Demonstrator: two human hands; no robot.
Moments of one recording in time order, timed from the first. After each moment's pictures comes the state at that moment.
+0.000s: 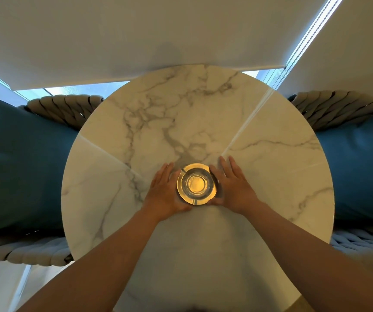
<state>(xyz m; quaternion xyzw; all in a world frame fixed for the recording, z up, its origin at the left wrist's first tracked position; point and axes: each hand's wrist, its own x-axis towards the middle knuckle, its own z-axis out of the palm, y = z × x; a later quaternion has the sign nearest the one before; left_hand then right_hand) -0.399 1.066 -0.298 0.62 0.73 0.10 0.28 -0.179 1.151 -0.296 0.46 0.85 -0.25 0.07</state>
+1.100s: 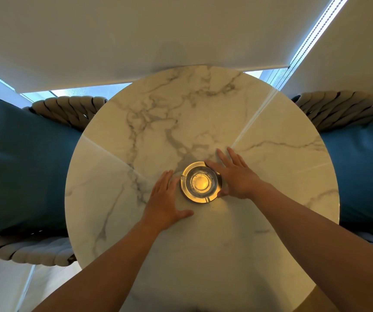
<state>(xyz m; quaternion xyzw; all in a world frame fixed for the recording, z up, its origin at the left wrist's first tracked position) -0.397 1.046 -0.296 0.61 0.74 0.11 0.27 -0.189 1.194 -0.281 0.39 0.88 -0.23 0.17</state>
